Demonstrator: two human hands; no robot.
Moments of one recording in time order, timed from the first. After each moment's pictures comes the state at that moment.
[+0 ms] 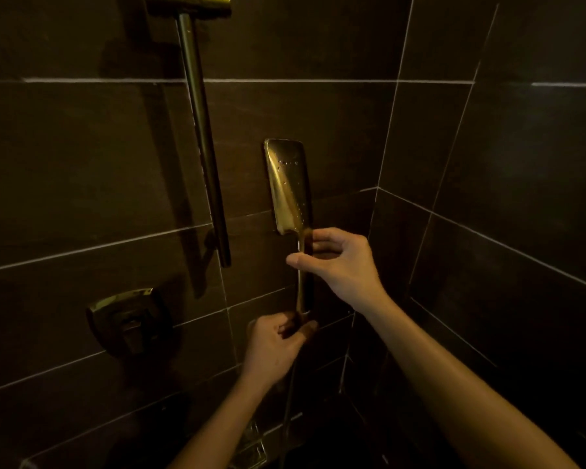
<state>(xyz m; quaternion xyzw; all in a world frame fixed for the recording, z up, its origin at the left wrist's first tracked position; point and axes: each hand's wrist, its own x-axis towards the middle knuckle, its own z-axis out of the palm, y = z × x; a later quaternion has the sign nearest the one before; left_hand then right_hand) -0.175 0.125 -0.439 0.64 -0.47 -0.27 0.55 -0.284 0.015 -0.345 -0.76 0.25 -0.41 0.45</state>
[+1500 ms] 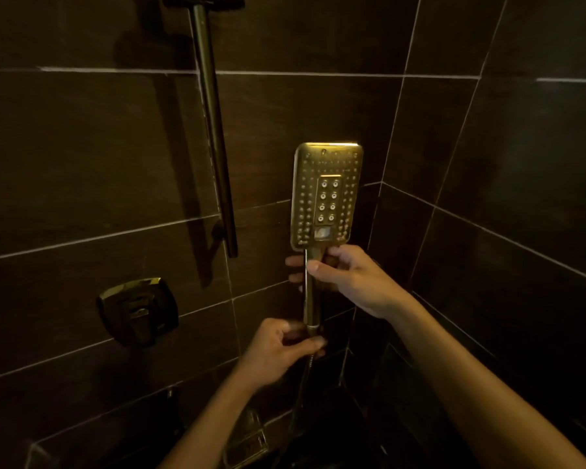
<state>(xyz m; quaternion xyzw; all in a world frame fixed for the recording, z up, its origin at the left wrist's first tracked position) -0.160 0.152 -0.447 0.56 -0.53 -0.40 0.50 -0.304 0.030 -0.351 -0.73 0.15 -0.25 0.62</state>
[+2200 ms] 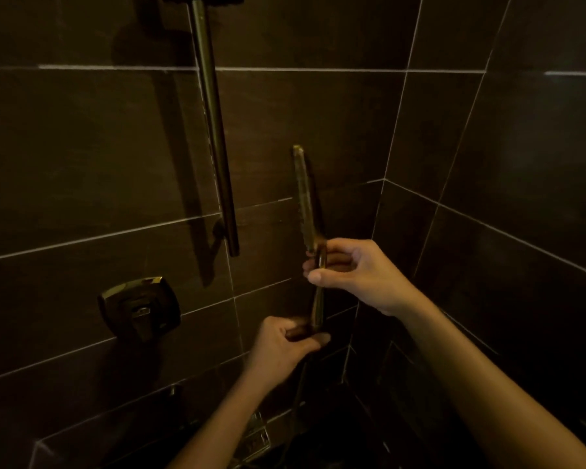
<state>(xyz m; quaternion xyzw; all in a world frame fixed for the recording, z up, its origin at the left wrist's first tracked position) -0.172 0.151 -0.440 0.61 -0.49 -0.36 0.51 -0.314 0.032 -0.339 -0.78 0.21 -0.26 0.53</state>
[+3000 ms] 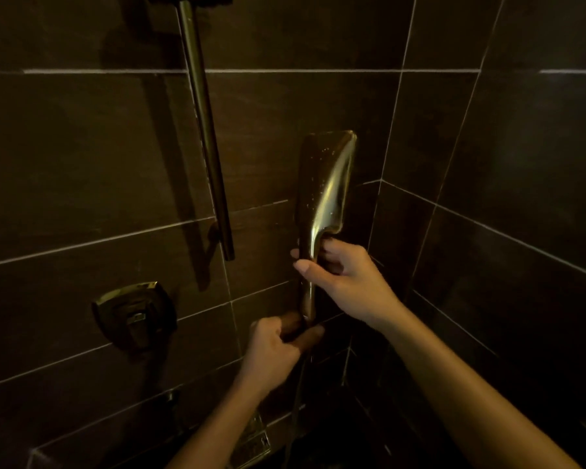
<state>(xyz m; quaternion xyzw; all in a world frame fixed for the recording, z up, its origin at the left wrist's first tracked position) -0.176 0.145 -0.434 0.65 -0.45 -0.34 0.51 -0.299 0.039 -0.348 -0.80 0.25 -0.32 0.44</state>
